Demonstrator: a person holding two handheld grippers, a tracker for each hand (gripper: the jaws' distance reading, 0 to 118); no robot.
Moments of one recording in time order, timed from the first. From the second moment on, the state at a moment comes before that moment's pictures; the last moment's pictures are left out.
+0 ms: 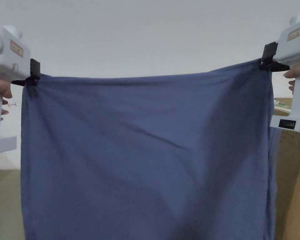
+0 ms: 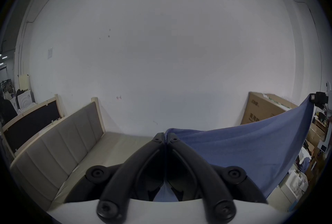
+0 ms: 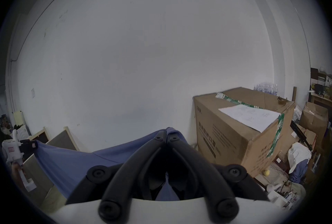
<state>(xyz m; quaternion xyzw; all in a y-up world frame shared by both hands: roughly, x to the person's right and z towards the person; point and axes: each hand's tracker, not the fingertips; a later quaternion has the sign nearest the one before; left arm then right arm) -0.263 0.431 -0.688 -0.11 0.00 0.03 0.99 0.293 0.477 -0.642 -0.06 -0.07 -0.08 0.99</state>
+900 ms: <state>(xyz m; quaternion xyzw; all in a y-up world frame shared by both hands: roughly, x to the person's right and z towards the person) -0.291 -0.047 -0.496 -0.46 -0.04 0.13 0.88 0.289 -0.046 -0.410 -0.45 0.00 -0.10 0.89</state>
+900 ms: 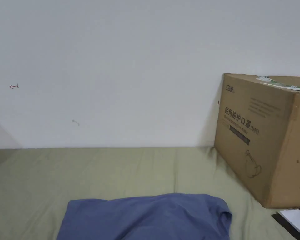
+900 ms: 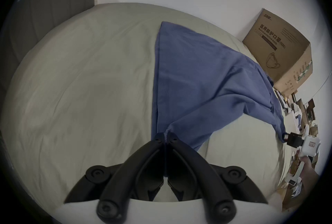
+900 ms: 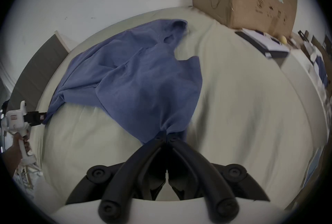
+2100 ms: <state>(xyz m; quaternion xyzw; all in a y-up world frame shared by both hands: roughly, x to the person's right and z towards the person) -0.276 0.081 -0.210 -0.17 -0.12 0.16 0.97 0.177 0.096 -0.159 -0.06 0.01 -0.04 1.00</state>
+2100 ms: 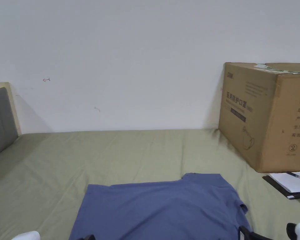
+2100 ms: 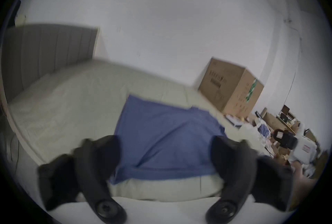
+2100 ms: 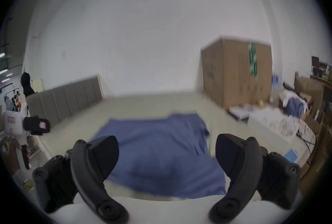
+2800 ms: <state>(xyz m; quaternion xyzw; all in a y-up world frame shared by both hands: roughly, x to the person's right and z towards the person) -0.297 0.053 -0.291 -0.48 -0.08 0.09 0.87 0.143 0.108 -0.152 -0.10 0.08 -0.04 0.99</state>
